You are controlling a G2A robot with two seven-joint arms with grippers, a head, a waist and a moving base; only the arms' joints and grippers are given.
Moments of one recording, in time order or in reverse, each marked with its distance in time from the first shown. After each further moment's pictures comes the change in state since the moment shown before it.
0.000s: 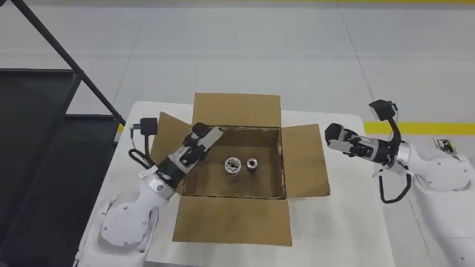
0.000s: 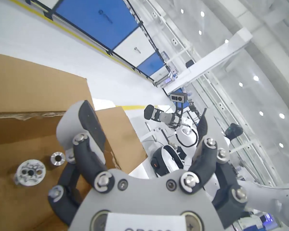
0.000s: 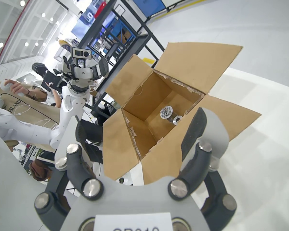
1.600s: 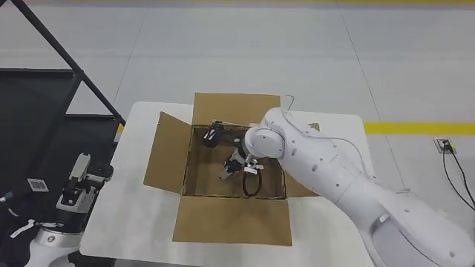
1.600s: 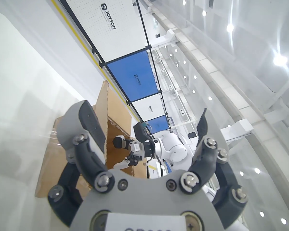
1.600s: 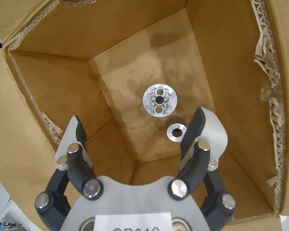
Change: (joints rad) left arm 0.399 0.030 -0.492 -0.059 -0.414 -0.018 0.080; right arm 0.683 -0.530 -1.057 0.471 -0.625 0.286 -0.089
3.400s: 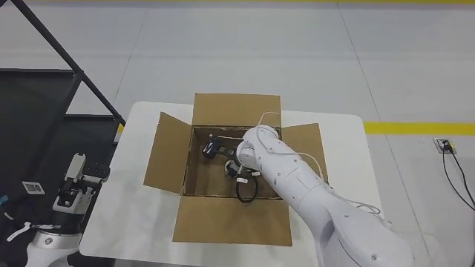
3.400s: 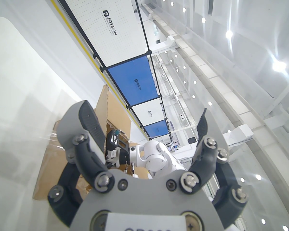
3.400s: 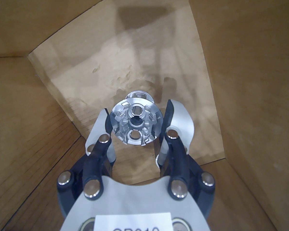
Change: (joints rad) left arm 0.022 0.000 0.000 -0.026 -0.008 0.015 0.048; right arm -0.038 -0.303 -0.057 0.529 -0.295 -0.109 -0.244
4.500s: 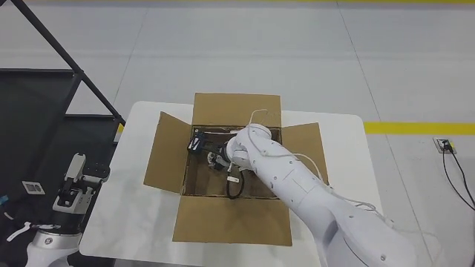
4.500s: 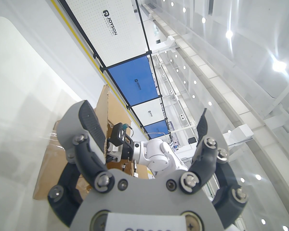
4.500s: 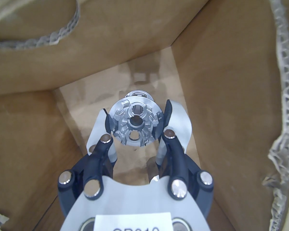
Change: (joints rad) left arm 0.000 0.000 0.000 0.000 0.000 0.000 0.000; right arm -0.014 0.041 0.057 -0.163 -0.140 0.037 -0.188
